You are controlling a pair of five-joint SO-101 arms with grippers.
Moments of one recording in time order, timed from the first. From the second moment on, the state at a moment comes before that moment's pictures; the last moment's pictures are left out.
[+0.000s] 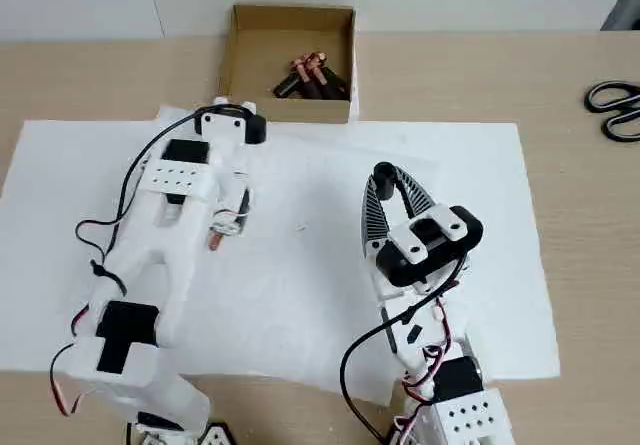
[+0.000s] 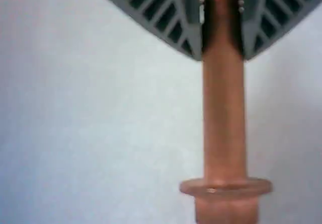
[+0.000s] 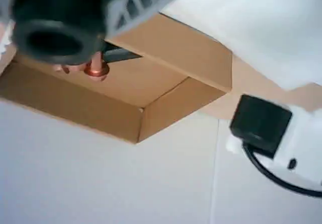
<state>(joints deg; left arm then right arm) 2.1 8.7 12.1 78.5 -3.6 -17.9 -88.6 96.4 -3.7 3.3</state>
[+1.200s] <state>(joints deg) 1.0 15.9 10.4 76.5 -6.7 -17.9 -88.6 96.4 -3.7 3.3</state>
